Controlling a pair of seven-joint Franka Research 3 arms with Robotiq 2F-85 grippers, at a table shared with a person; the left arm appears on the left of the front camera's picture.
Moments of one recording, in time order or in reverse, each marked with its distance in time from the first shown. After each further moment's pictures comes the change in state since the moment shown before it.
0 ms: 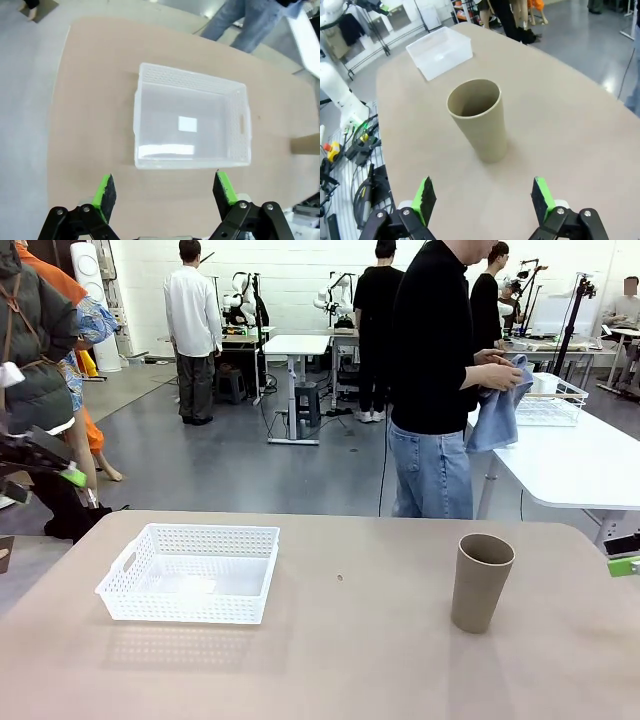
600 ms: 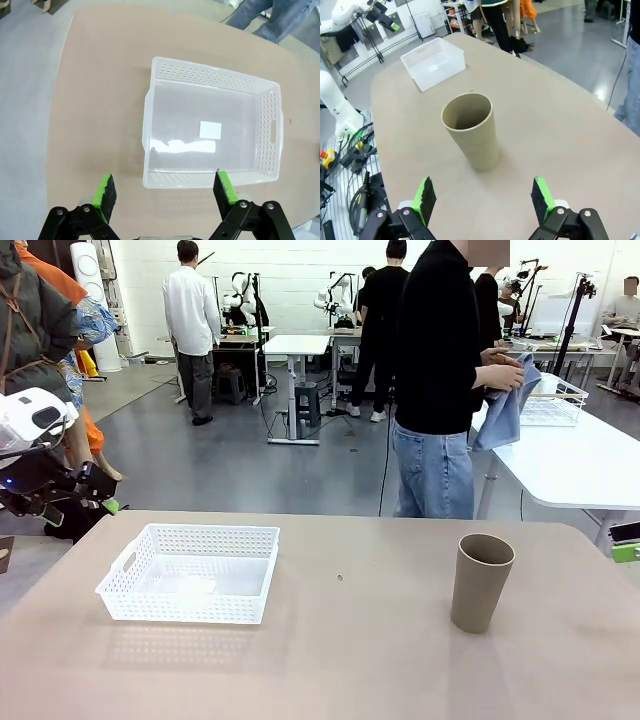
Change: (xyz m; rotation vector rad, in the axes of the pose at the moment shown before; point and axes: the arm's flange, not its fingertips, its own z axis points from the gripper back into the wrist) left arm 0.005 -0.012 -0.064 0.104 0.051 -0.012; right arm 0.009 0.000 0.009 -0.031 -0.037 0.010
